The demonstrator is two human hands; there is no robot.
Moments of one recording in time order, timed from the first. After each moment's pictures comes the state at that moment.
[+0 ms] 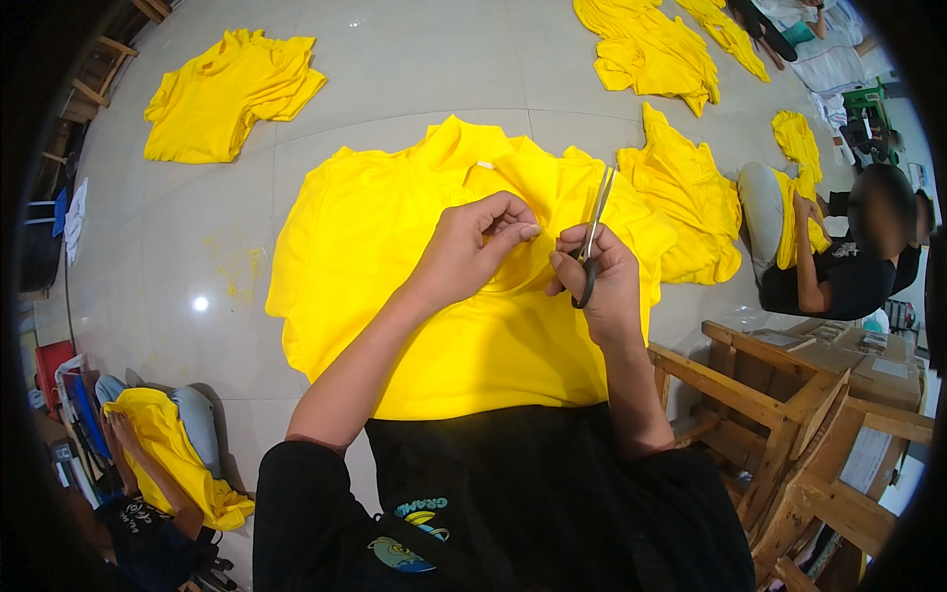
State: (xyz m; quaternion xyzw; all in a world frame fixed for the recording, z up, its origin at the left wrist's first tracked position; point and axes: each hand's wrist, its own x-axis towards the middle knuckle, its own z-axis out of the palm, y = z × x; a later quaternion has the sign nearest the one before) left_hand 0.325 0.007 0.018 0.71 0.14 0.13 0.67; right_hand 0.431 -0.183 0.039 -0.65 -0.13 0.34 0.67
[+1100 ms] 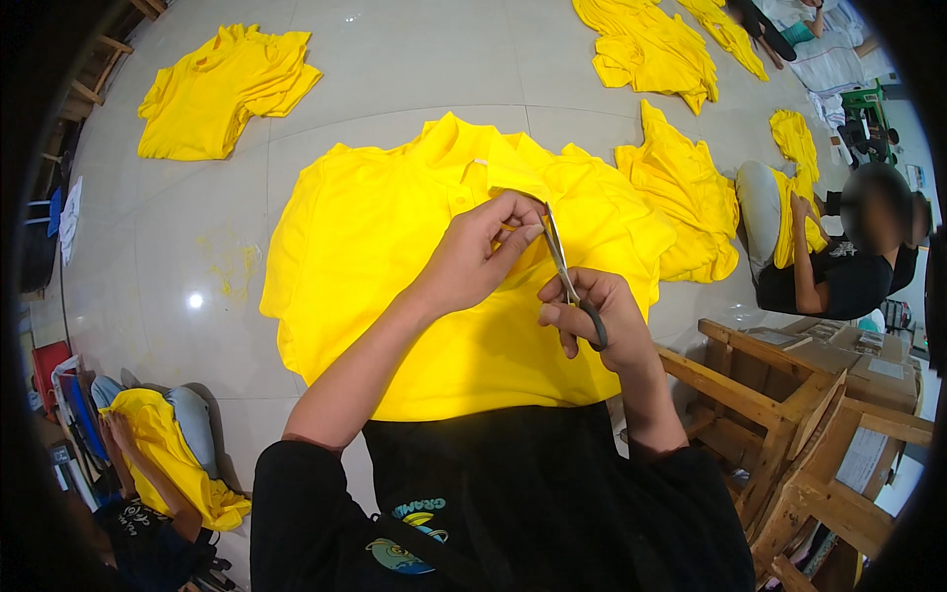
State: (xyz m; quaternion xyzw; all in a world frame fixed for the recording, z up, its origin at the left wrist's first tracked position) left_hand 0.327 -0.002 0.016 0.69 0.11 0.13 0.71; right_hand 0.429 -0.212 0.071 -0.65 -0.14 0.53 0.53
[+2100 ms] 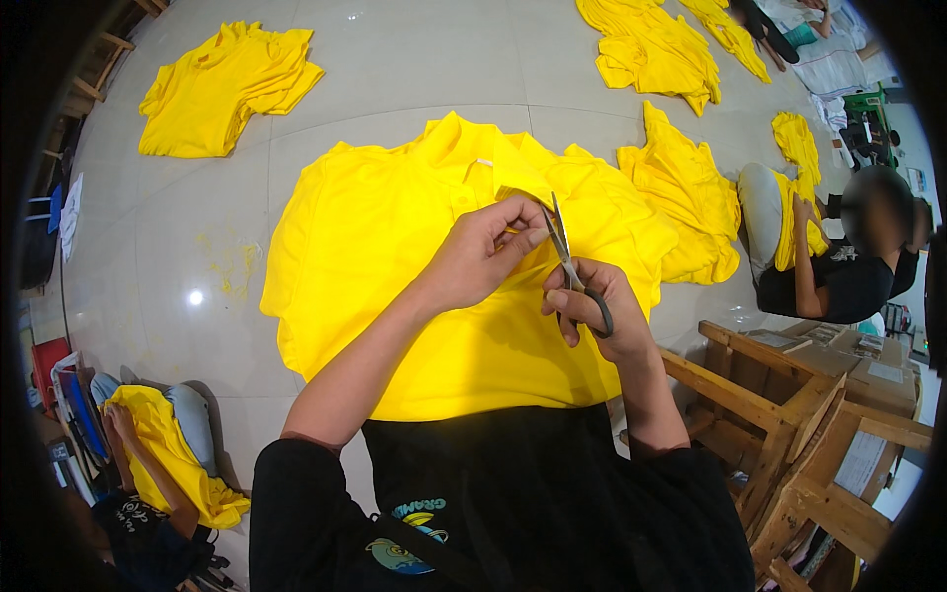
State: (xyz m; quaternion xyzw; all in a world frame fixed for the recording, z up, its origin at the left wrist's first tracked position) left_hand 0.329 -0.002 0.014 0.63 0.10 0.09 0.76; right_hand 0.439 -0.208 0.059 -0.60 -0.14 0.54 0.58
